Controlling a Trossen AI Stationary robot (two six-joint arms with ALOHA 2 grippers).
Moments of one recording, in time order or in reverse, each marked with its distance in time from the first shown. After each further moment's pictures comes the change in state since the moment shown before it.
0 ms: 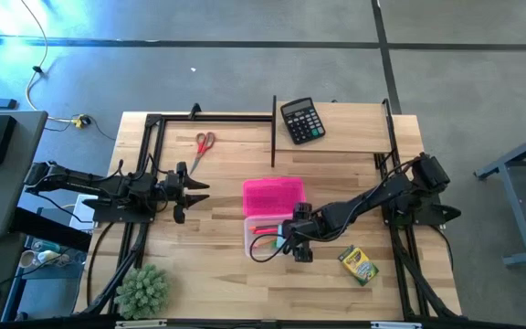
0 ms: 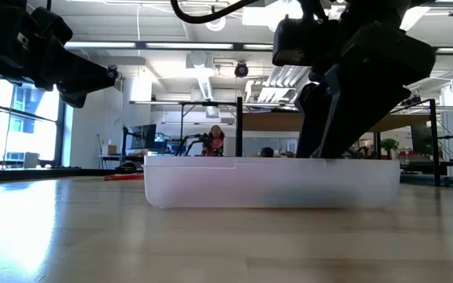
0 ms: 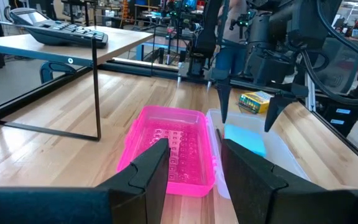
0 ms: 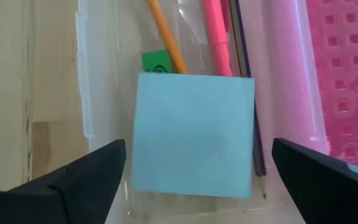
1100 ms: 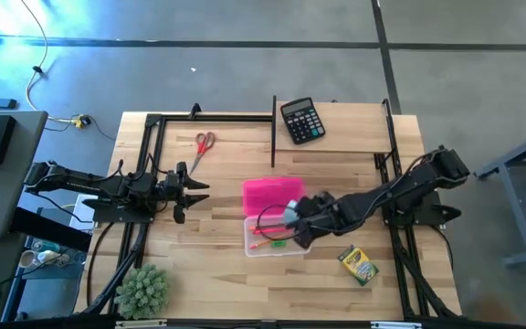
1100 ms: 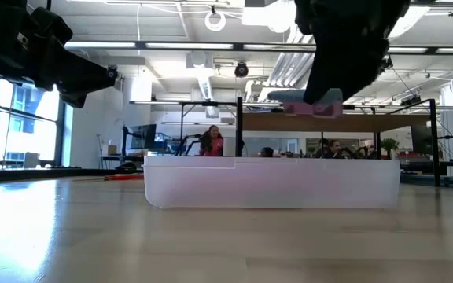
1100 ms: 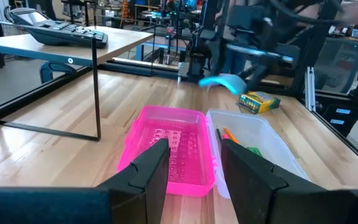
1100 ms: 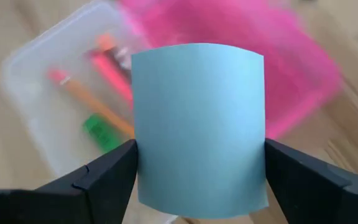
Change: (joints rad) left arm 0.000 0.000 0.000 0.000 0.000 0.000; right arm 0.022 -0.183 0.000 -0.181 0.241 0.495
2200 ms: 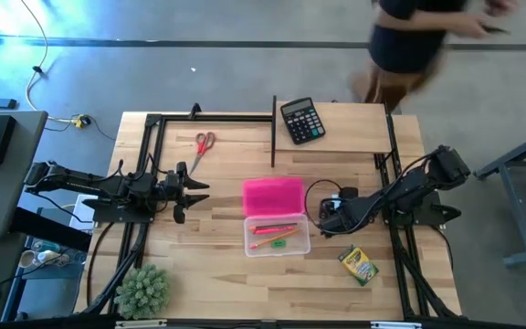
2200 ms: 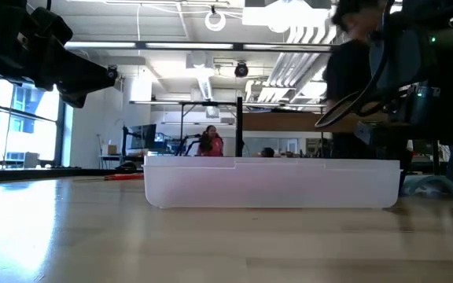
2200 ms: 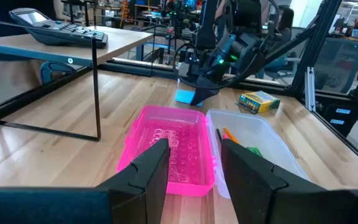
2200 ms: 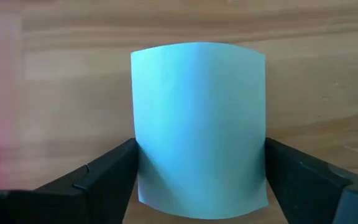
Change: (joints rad) left arm 0.000 0.000 0.000 0.000 0.000 0.000; right arm -0.008 -0.007 -0.391 -0.158 -0.068 1.211
